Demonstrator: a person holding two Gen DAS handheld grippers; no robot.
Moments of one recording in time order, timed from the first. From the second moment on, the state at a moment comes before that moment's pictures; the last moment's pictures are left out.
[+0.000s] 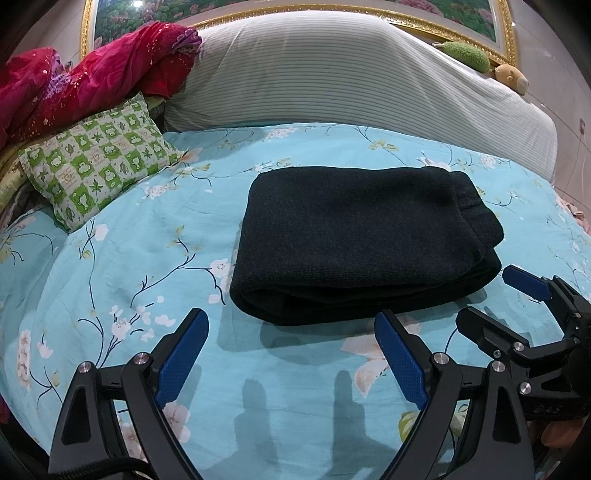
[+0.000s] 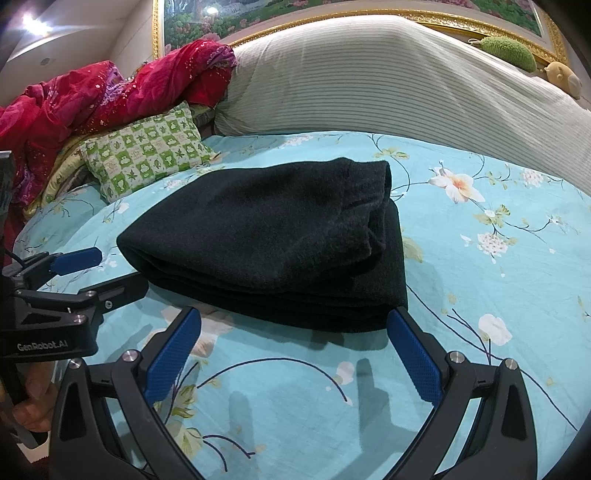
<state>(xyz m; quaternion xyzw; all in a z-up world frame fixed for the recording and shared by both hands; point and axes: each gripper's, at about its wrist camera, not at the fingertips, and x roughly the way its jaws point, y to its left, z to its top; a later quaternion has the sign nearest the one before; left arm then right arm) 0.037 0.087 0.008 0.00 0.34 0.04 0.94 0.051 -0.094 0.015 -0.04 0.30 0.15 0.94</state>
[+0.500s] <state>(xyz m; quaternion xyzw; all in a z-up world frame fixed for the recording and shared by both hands) 0.041 0.090 0.021 0.00 0.33 0.04 0.94 0.057 -0.099 0.029 -0.04 0.31 0.15 0.94</state>
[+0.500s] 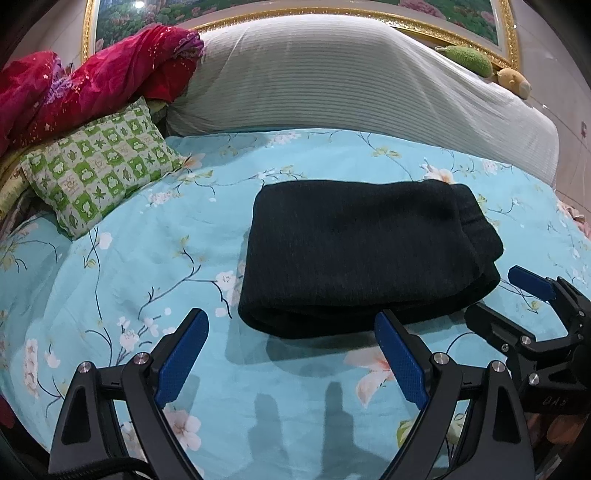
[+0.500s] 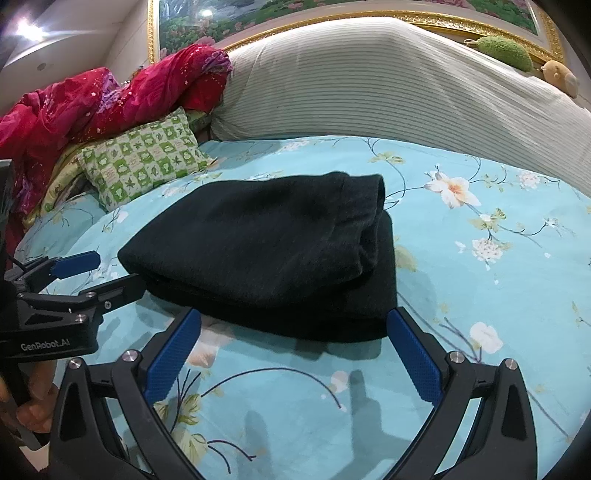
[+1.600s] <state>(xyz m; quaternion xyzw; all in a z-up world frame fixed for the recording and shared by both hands) 0.062 0.091 0.038 0.02 0.34 0.05 0.94 0.082 -0.101 0.044 -0.03 0.34 0.14 0.93</state>
